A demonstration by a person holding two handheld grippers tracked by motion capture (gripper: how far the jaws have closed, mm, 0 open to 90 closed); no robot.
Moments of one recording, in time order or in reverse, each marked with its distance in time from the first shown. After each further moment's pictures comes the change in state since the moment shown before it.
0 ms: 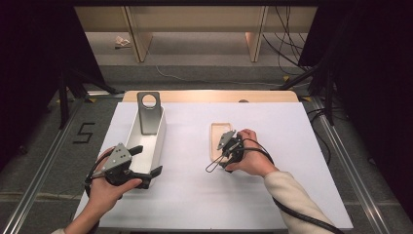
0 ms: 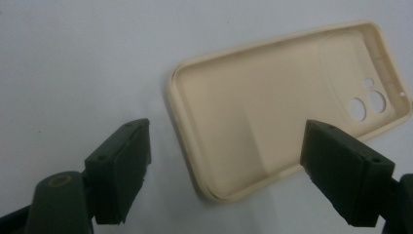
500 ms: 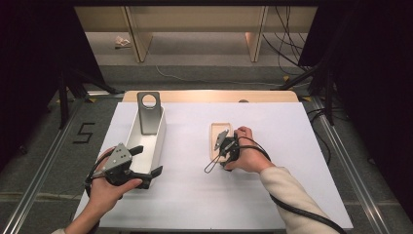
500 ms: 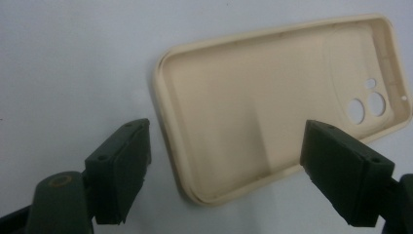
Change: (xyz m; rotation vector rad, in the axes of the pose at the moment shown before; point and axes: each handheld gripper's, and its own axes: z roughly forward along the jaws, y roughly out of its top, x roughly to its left) left arm 0.000 0.000 0.000 0.000 -0.004 0.001; right arm -0.005 0.009 0.009 0.094 -0.015 -0.079
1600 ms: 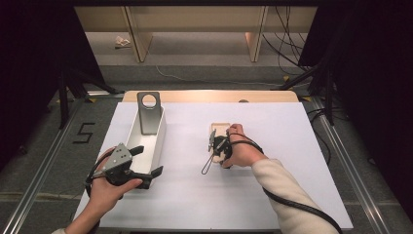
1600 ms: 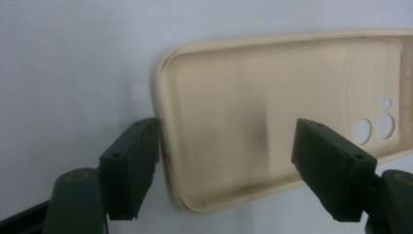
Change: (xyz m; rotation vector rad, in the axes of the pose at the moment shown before) left arm 0.000 0.000 0.001 -0.002 -0.008 -0.002; right arm -0.005 0.023 0.007 0.148 0.038 -0.142
